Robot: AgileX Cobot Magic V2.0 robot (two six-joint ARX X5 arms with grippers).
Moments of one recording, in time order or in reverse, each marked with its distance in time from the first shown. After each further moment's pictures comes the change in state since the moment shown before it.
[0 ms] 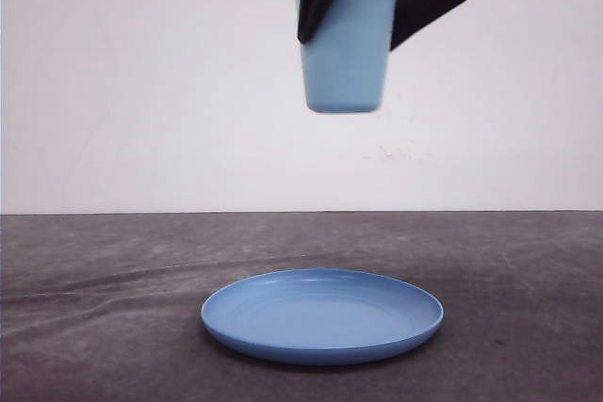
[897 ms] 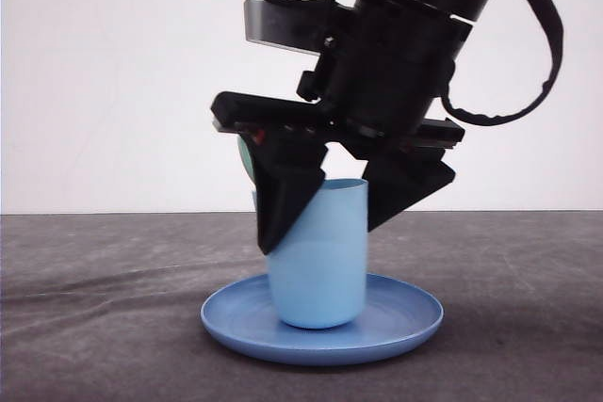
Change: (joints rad) left arm 0.000 0.000 0.000 -0.005 0.000 0.000; right arm 0.185 0.129 -0.368 0.377 0.098 0.099
